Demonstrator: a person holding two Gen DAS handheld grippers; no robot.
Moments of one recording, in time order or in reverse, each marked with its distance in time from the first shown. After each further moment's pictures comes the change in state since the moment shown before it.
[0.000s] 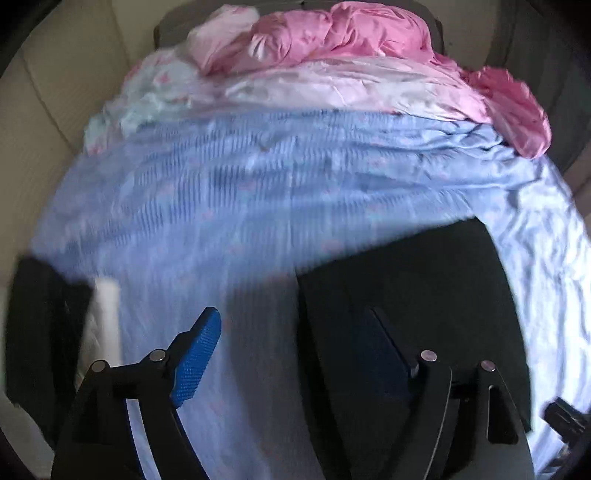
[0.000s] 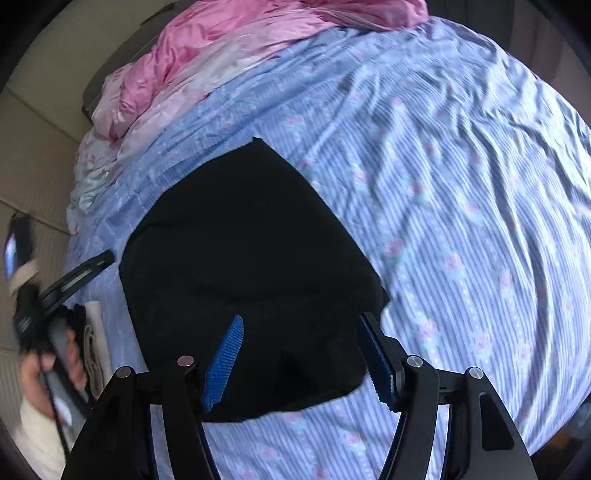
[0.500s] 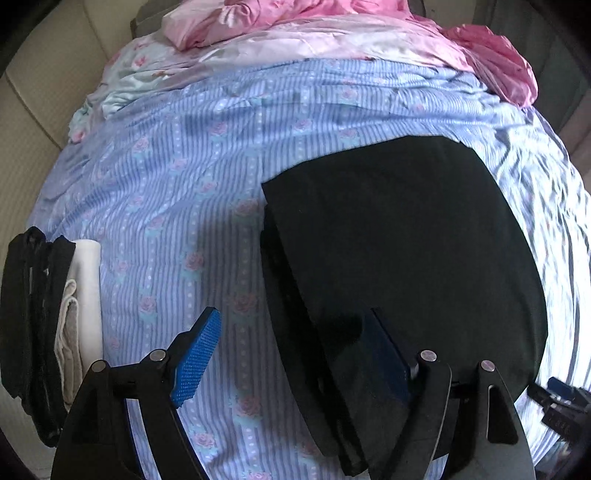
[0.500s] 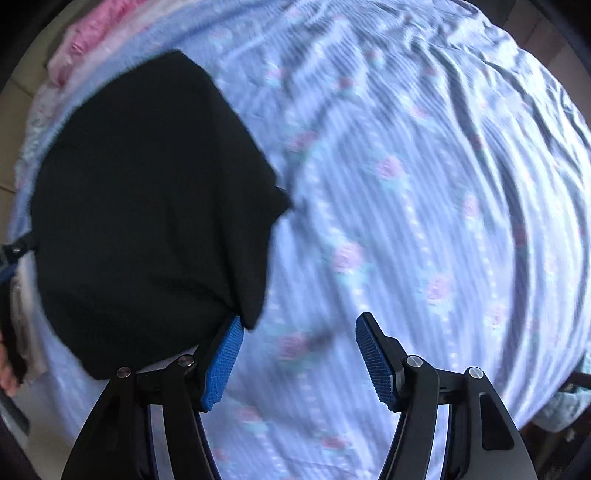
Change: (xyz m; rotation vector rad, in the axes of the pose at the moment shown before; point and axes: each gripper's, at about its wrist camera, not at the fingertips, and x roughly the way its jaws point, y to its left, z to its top) left arm 0.021 -0.031 -0.043 0.110 0.077 0.033; right arm 0.053 -0.055 -0.038 -0.042 0.168 -0.252
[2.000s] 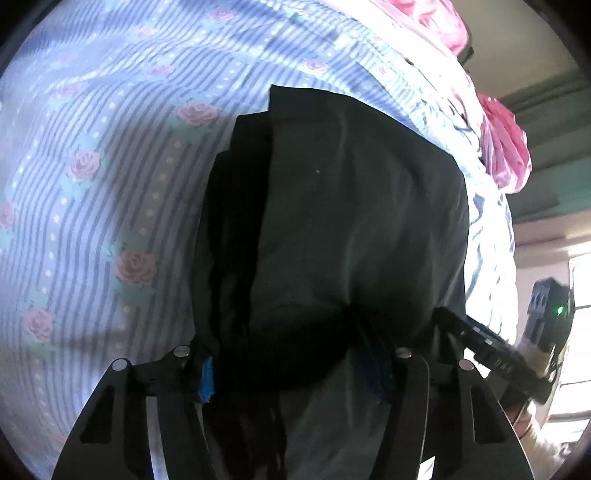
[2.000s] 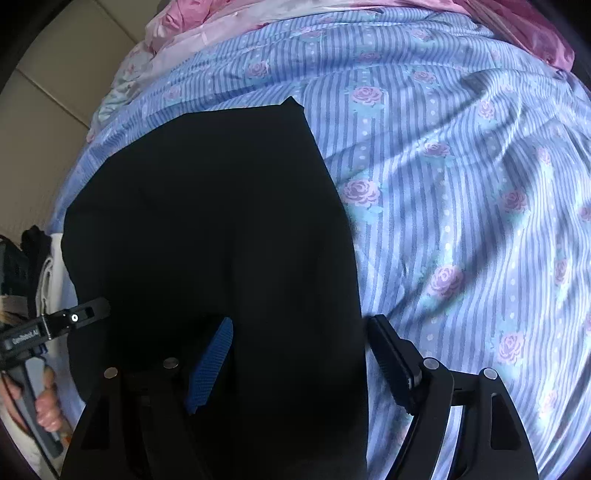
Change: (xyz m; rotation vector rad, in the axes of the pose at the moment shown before) left arm 0.079 0.028 -0.006 -0.433 0.148 -0.476; right arm 0.048 0.098 0.140 -0.397 -0.105 0.279
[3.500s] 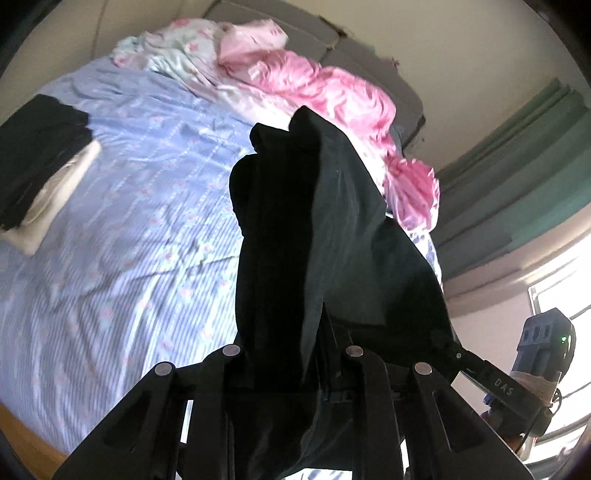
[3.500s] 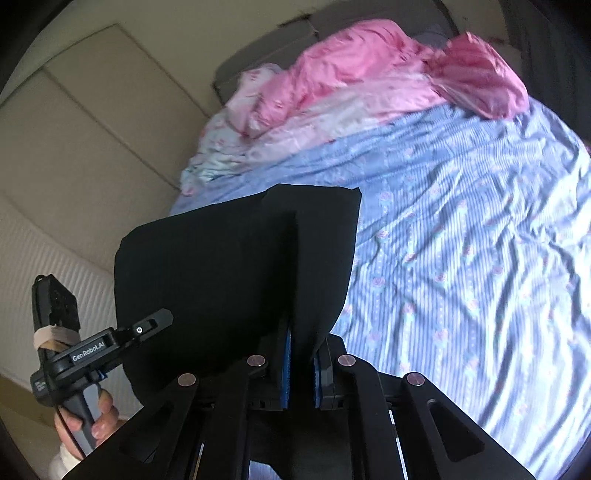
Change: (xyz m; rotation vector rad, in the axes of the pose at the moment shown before) left arm -0.233 -0.137 -0.171 -0.034 -0.368 -0.048; right arm -0.267 0.038 -0.086 -0.019 -0.245 0.244
